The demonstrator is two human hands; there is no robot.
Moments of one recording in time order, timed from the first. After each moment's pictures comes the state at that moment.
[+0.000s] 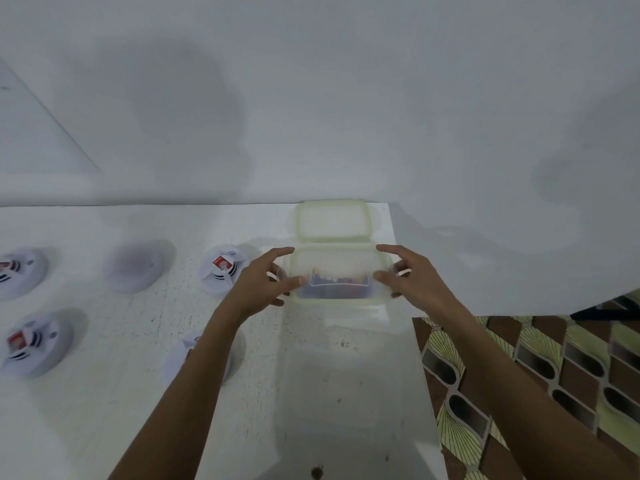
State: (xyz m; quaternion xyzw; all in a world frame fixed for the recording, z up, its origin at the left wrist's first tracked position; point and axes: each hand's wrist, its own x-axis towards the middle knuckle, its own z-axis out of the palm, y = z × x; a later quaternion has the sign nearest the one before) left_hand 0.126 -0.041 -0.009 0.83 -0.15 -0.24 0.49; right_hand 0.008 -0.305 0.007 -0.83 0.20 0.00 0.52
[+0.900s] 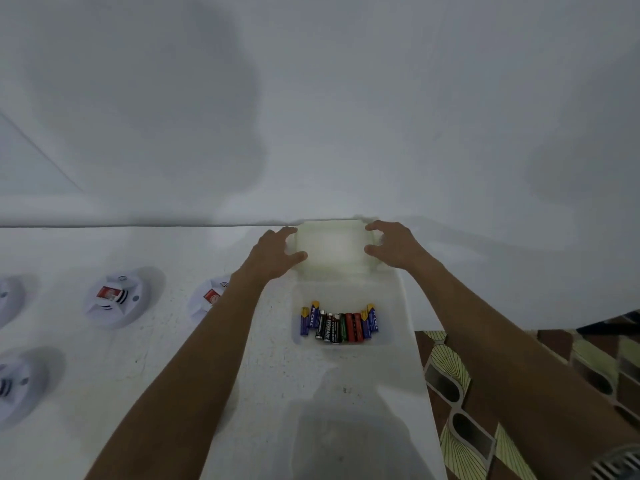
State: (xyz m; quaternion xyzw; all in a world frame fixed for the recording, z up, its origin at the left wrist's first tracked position) left_hand 0.248 -0.102 -0.032 0.93 -0.20 -0.17 0.27; right_hand 0.157 -0.354 -0.015 -0.92 0.18 0.08 0.34
